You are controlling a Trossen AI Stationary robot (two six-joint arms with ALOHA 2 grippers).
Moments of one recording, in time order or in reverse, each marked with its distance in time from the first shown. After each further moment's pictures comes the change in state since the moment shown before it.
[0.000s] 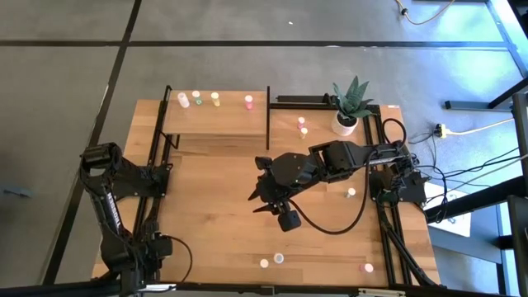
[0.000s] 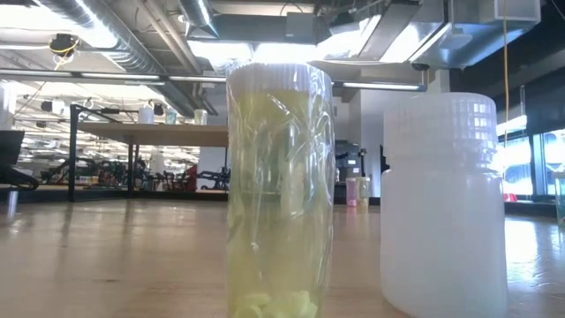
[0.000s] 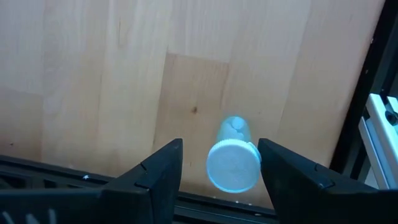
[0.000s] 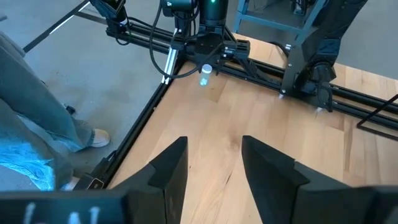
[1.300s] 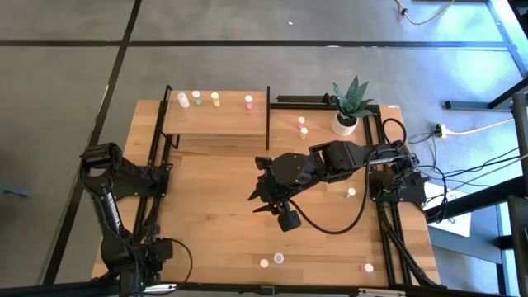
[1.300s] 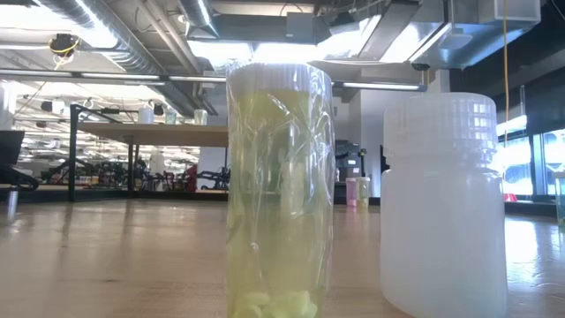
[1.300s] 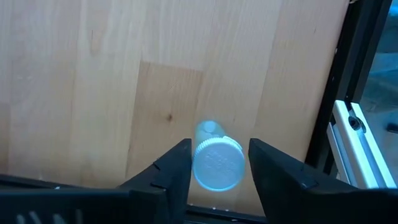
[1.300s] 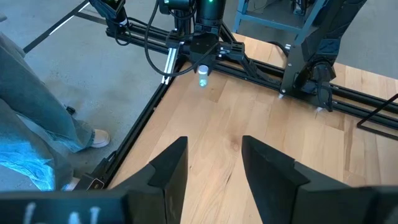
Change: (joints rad) left arm 0.000 0.000 0.000 0.067 -0.018 0.006; right arm 0.000 0.000 0.000 0.000 0.001 0.004
